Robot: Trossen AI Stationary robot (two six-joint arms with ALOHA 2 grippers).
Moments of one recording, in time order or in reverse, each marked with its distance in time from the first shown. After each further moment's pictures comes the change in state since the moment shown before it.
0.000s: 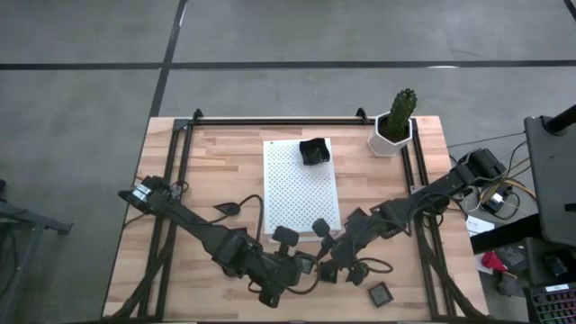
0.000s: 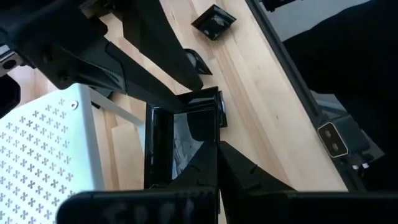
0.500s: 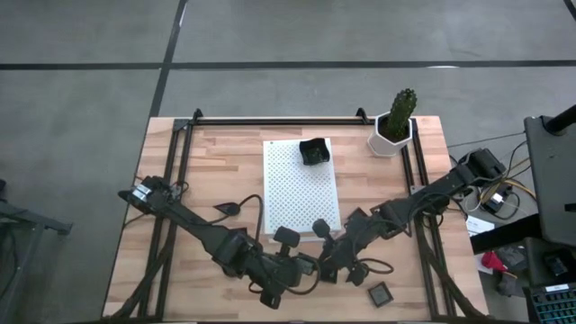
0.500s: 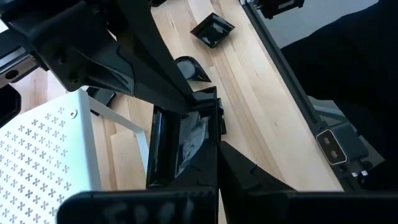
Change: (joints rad) left arm 0.000 0.000 -0.006 0.033 -0.001 0.009; right arm 0.000 0.000 0.000 -0.001 0.001 -0.007
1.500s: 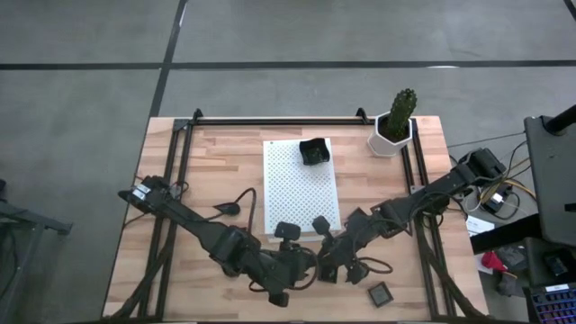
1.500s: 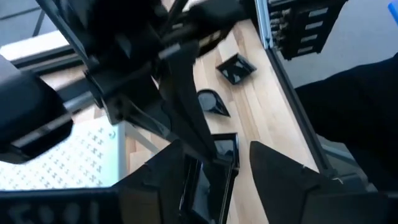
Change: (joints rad) left arm 0.002 -0.004 0.068 0.036 -0.090 -0.066; right arm -0.003 -0.005 0.014 -0.009 0.051 0.000
